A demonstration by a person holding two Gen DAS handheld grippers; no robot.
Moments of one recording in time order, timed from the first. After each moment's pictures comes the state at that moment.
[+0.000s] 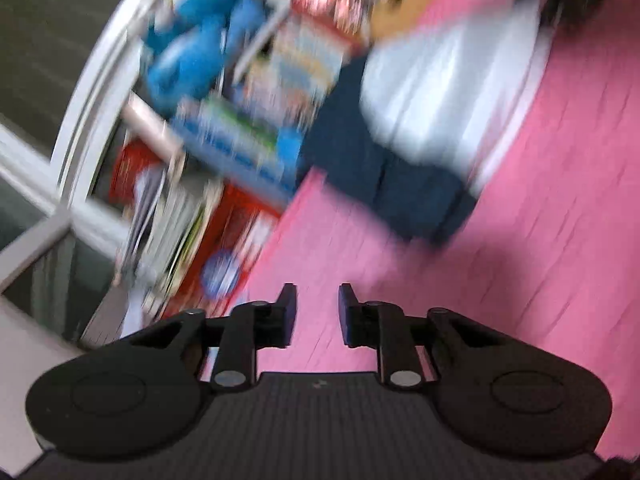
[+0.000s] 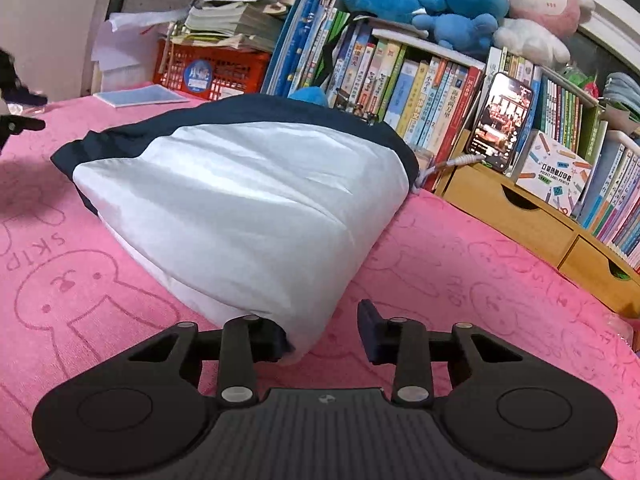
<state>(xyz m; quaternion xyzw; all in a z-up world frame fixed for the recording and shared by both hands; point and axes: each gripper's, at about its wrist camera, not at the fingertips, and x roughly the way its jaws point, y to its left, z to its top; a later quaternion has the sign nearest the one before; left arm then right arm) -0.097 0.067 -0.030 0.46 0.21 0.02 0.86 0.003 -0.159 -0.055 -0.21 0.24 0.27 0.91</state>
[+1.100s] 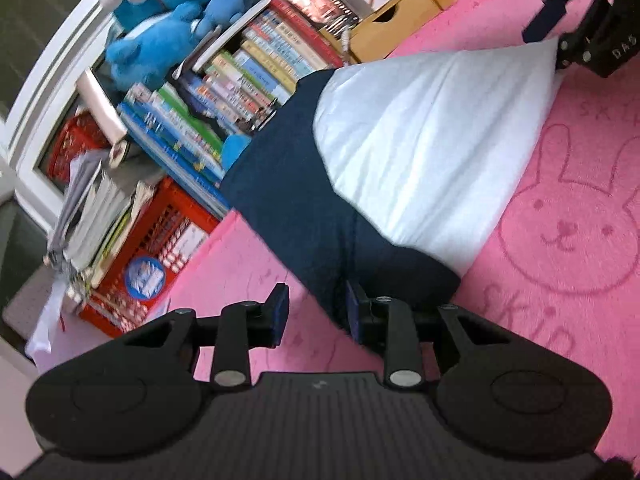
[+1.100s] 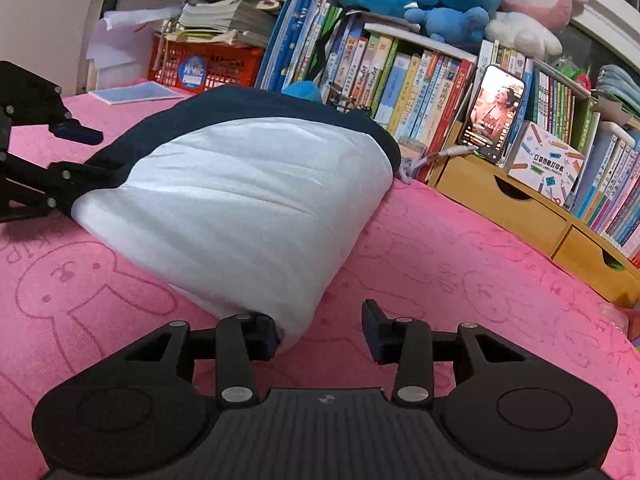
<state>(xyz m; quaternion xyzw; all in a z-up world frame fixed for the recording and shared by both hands) -0.060 0.072 -0.040 0.37 0.26 -0.02 0.89 -0.003 -0.164 -0.055 -0.21 0.24 0.26 0.91</state>
